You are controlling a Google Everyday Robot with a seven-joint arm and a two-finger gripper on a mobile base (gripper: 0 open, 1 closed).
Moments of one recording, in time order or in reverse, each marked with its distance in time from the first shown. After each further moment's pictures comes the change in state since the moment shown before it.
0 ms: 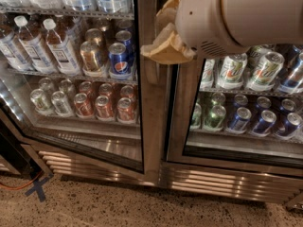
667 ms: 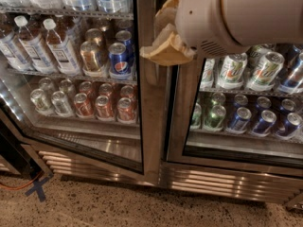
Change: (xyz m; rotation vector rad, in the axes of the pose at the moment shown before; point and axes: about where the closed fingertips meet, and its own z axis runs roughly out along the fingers) arm 0.000 0.000 0.000 0.000 0.000 0.000
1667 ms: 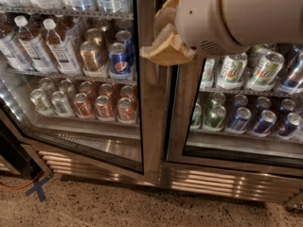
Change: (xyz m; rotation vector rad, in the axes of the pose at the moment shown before) arm 0.000 0.000 0.000 0.000 0.000 0.000
